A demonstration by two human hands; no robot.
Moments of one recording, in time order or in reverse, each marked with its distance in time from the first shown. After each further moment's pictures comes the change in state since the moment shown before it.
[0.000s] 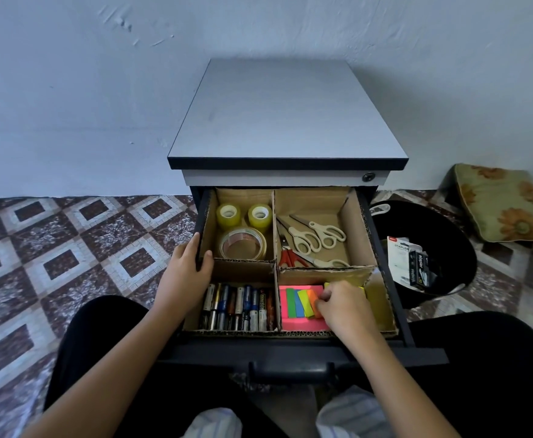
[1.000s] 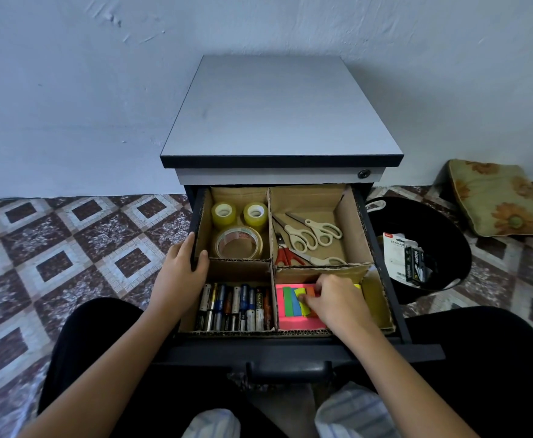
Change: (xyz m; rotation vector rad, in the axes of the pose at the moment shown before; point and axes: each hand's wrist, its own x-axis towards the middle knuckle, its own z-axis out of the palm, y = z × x) left_hand -0.001 0.002 -0.002 -0.001 -0.005 0.003; right_hand 0.003 -0.007 -0.005 -0.106 0.012 -0.079
